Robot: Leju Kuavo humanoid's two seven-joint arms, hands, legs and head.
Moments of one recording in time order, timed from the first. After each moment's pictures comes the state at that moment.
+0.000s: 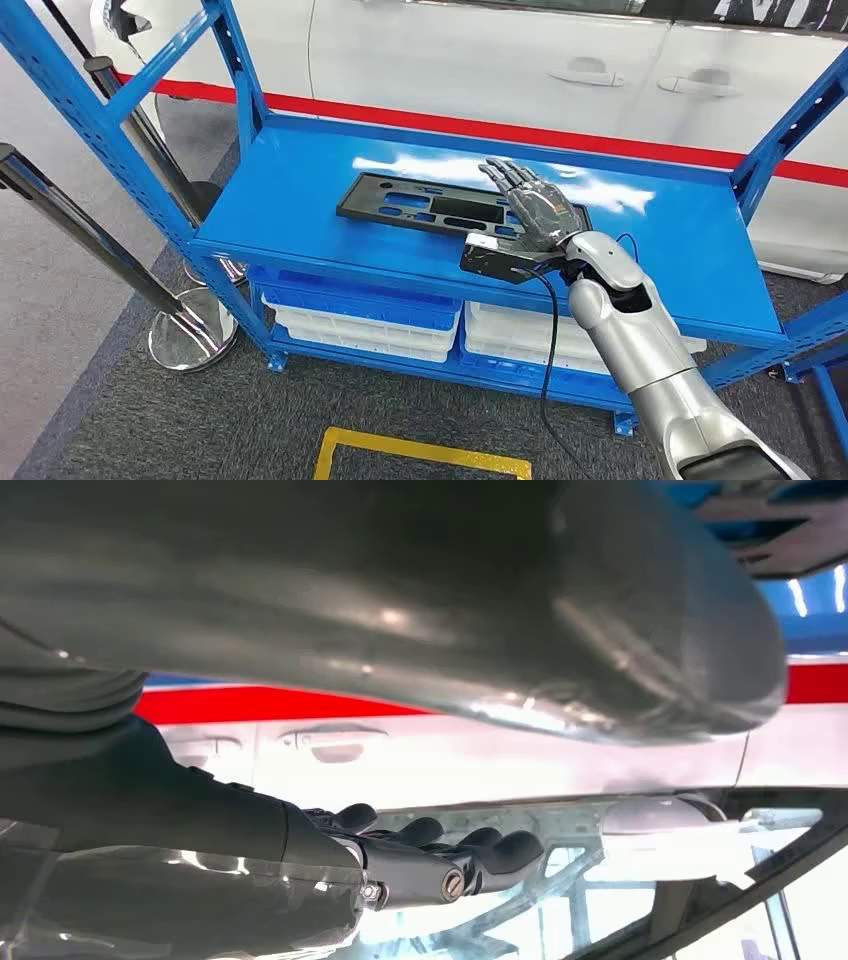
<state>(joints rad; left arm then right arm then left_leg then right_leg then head) -0.04 -0.02 -0.25 -0.17 0.08 0.01 0.03 -0.68 -0.11 0.37 -1.21 0.96 0.01 -0.13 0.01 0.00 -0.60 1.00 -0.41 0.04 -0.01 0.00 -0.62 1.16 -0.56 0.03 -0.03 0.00</state>
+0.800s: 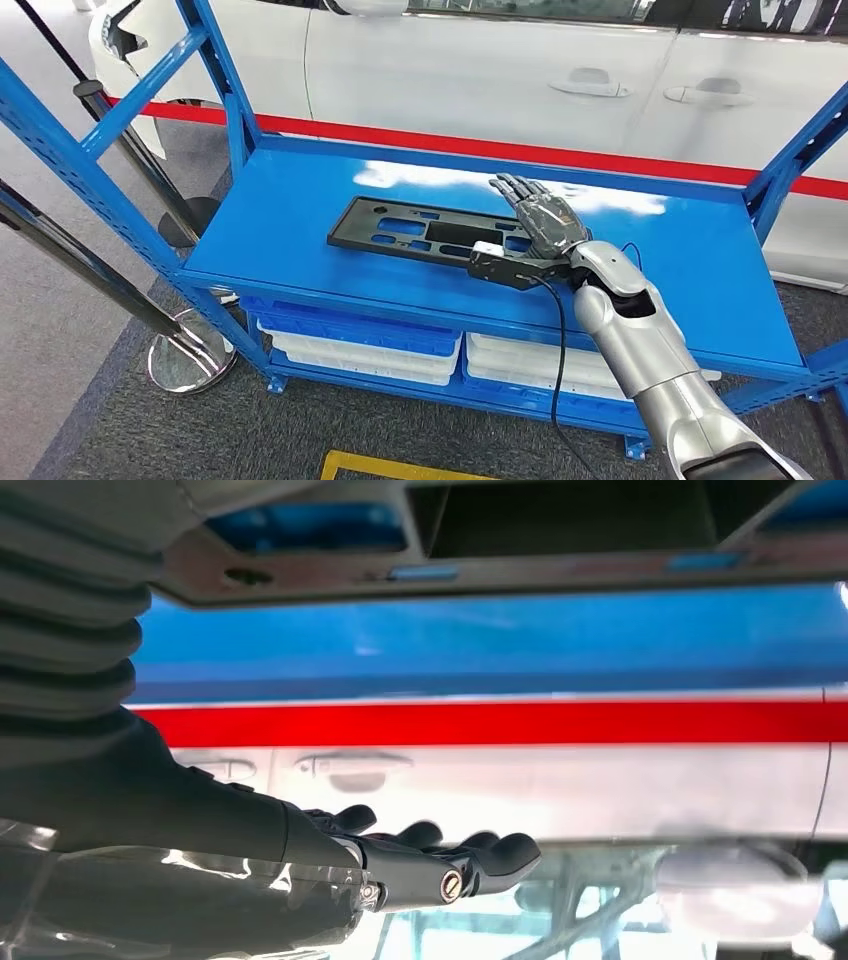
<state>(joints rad) -0.04 -0.02 -0.25 -0.17 0.09 0.02 0.02 -0.66 -0.12 0.37 -1.16 0.98 0.02 -0.13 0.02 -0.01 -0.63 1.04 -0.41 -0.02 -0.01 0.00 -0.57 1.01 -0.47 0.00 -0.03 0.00</state>
